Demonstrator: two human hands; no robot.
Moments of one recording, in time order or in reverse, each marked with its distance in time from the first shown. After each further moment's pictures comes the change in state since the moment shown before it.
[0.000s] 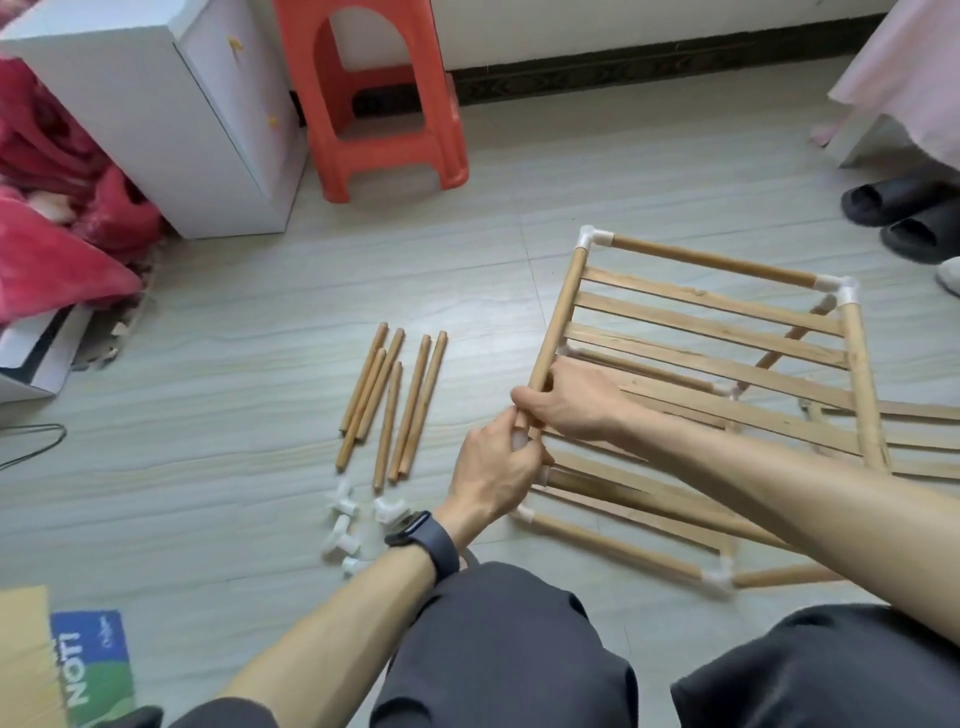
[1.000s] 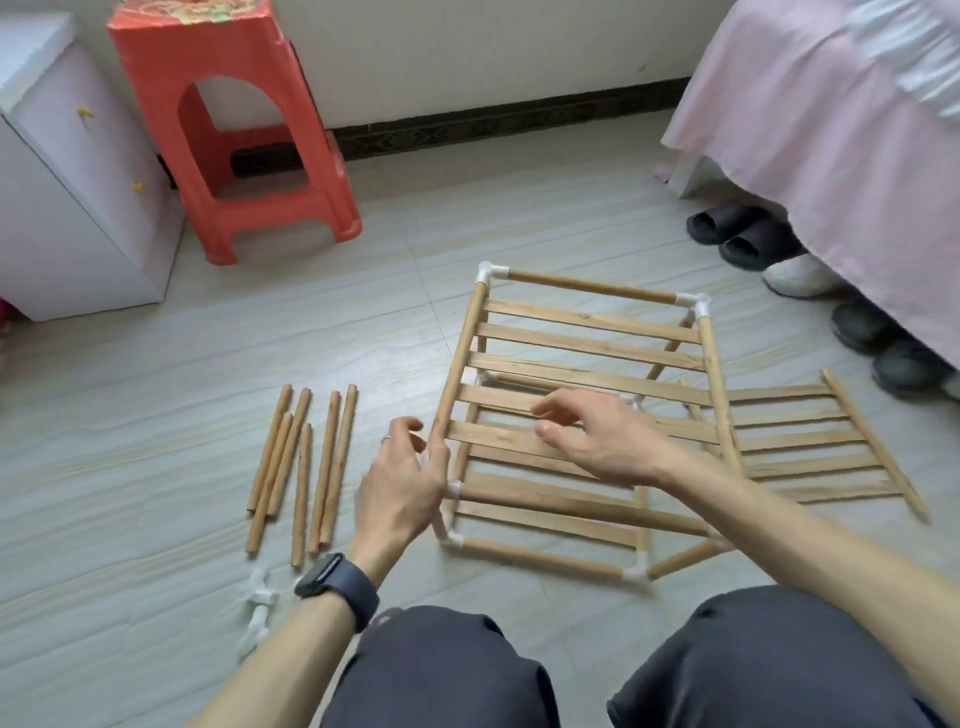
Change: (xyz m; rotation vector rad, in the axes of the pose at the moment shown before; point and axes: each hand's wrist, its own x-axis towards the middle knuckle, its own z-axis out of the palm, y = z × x) left_hand 0.026 0.007 -0.008 0.238 0.091 0.047; right_hand -0.075 0.078 -0.069 0.073 0.099 -0.089
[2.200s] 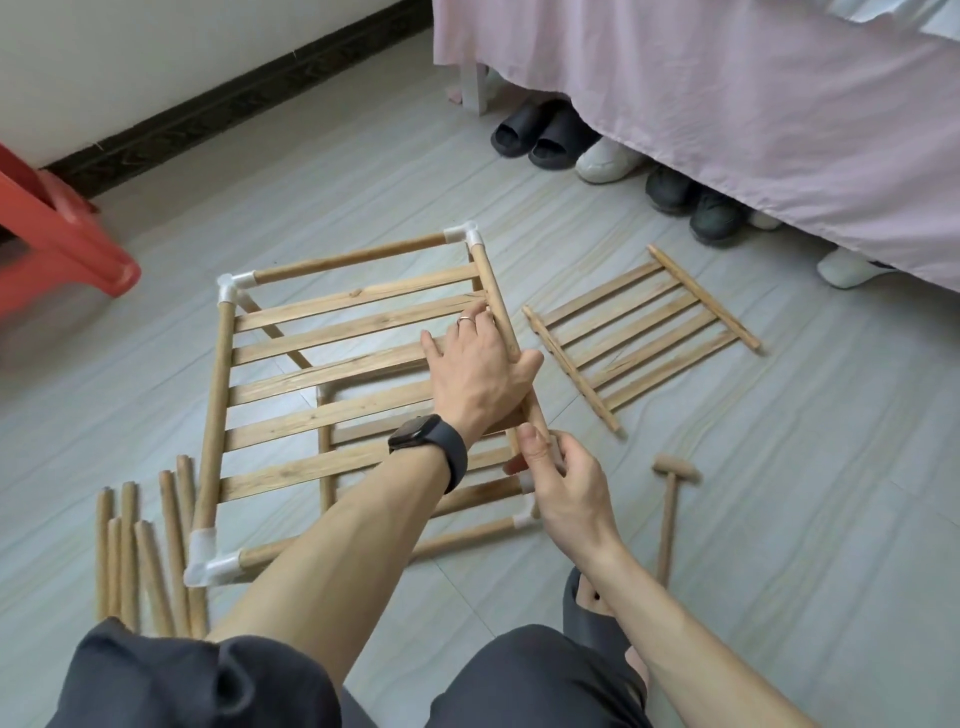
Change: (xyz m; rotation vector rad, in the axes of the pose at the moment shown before) left_hand 0.022 0.243 0.198 0.397 -0.224 0.550; right_hand -0.114 0.134 0.064 0.855 0.768 0.470
